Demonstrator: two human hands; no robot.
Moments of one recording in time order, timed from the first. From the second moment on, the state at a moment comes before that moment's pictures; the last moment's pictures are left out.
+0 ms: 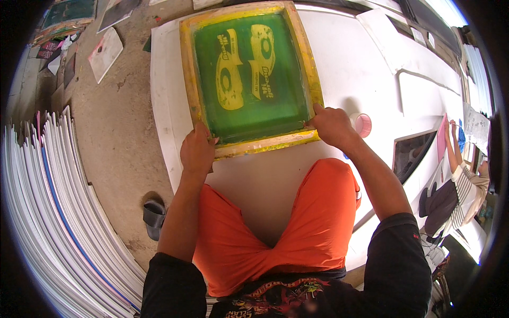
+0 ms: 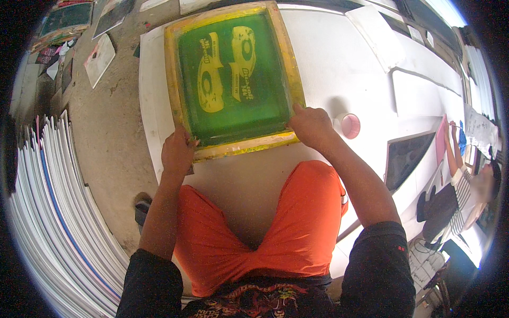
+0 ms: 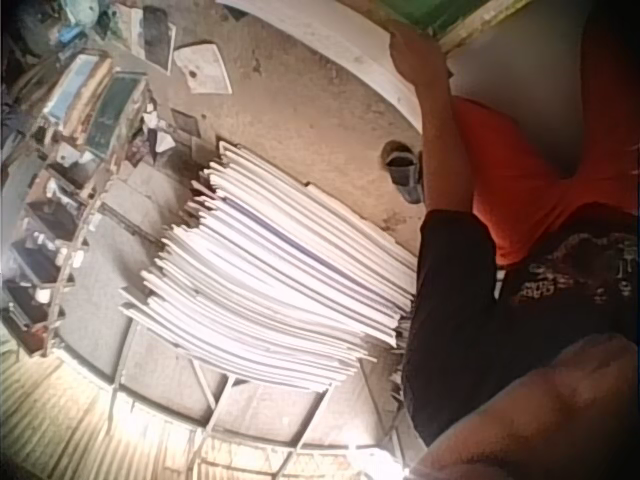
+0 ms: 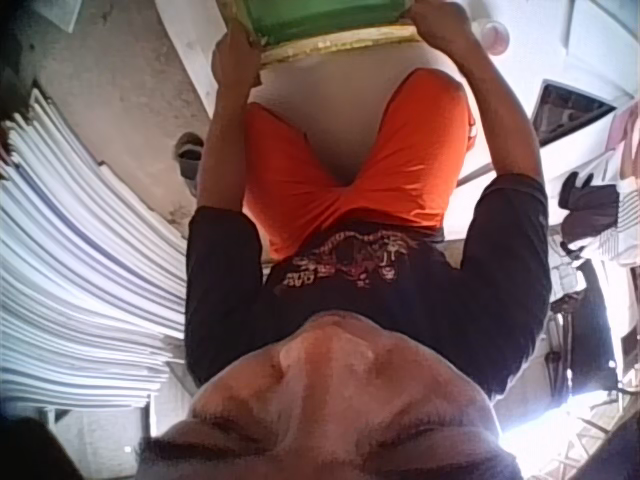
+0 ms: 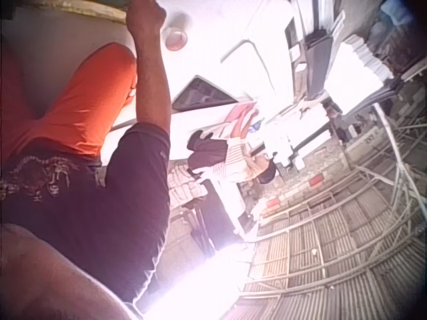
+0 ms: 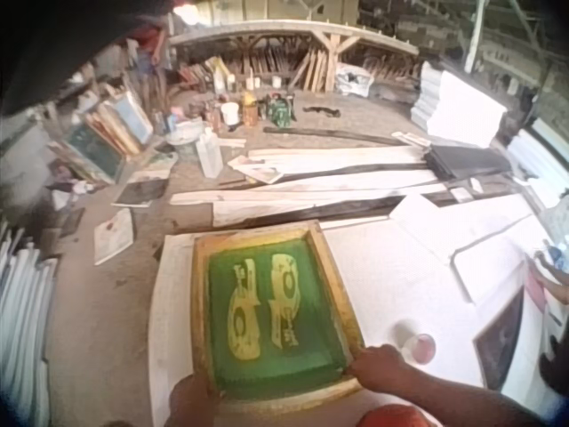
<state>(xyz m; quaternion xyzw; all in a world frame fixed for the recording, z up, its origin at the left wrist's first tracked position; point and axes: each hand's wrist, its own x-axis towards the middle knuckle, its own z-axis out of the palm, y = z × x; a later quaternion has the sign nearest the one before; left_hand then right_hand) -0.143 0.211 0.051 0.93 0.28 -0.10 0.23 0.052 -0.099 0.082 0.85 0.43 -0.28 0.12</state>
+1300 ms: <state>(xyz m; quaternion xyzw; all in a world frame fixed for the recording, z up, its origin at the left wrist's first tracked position) -0.136 0.201 0.049 0.96 0.23 -0.15 0.09 0.051 -0.064 0.075 0.85 0.38 -0.32 0.19</state>
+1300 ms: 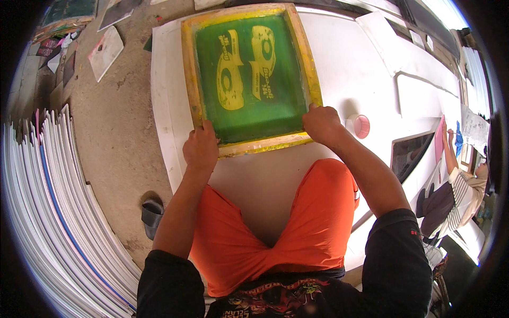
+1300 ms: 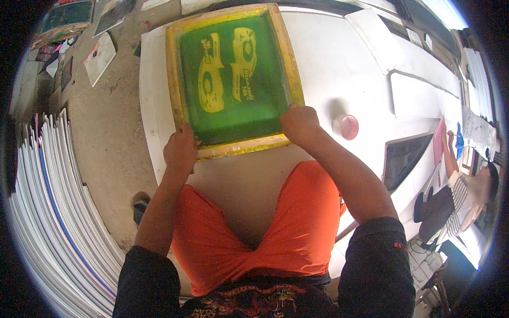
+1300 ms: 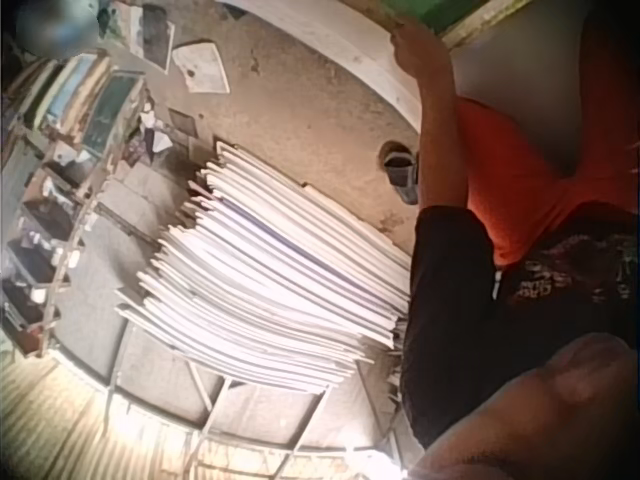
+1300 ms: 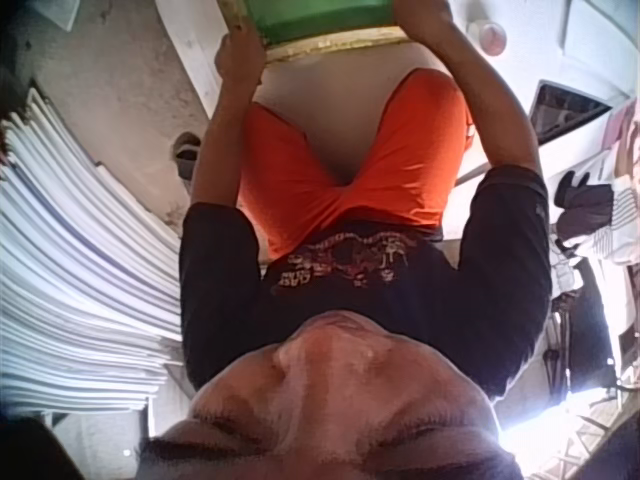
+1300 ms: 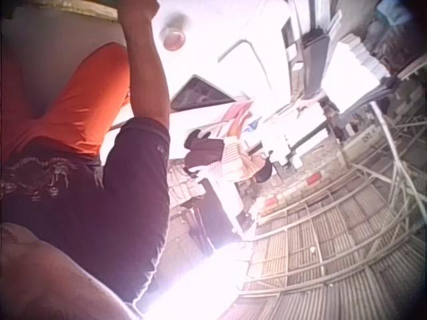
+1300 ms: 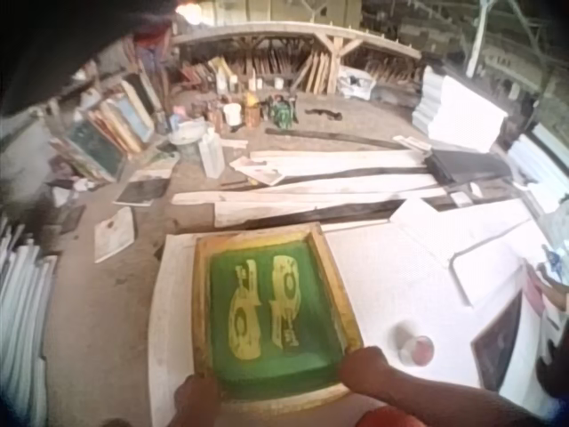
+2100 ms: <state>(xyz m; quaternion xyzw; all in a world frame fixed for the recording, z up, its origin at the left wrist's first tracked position) -0.136 0.132 0.053 0.96 0.07 -0.14 0.23 0.013 -0.039 0.057 0.81 0.46 -0.35 0.07</state>
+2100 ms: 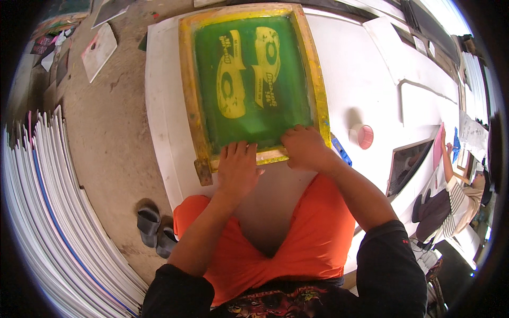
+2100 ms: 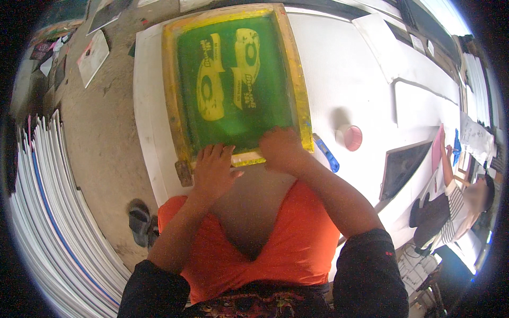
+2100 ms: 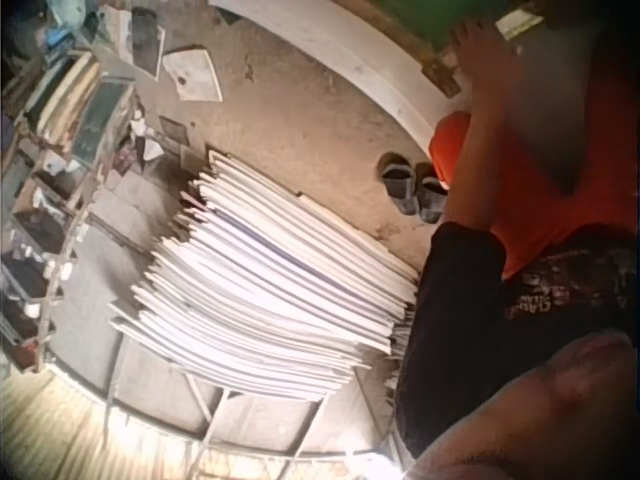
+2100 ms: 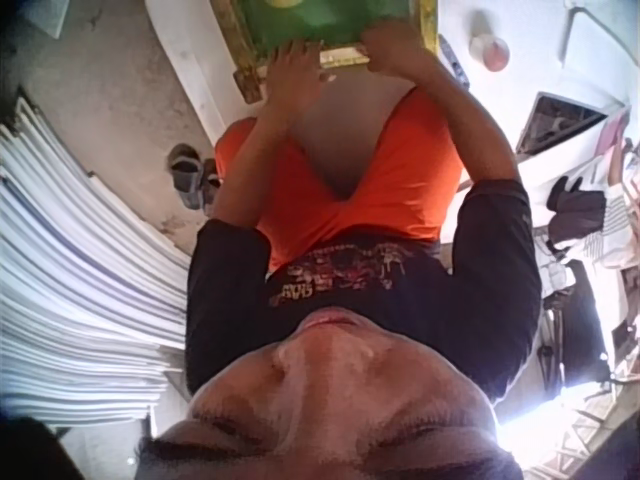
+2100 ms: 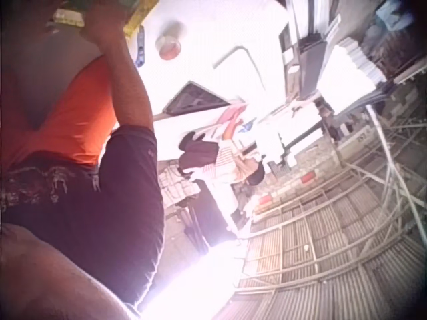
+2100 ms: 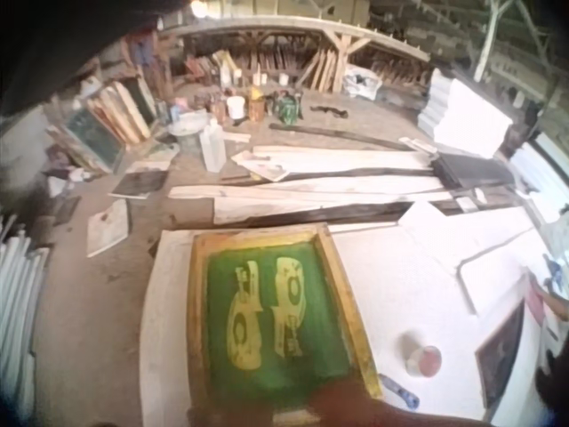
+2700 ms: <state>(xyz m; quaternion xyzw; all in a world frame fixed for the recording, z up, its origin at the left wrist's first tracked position) -0.132 0.139 0.040 0.96 0.06 -0.15 0.22 -0.011 0.010 0.054 0.80 0.49 -0.36 -0.04</state>
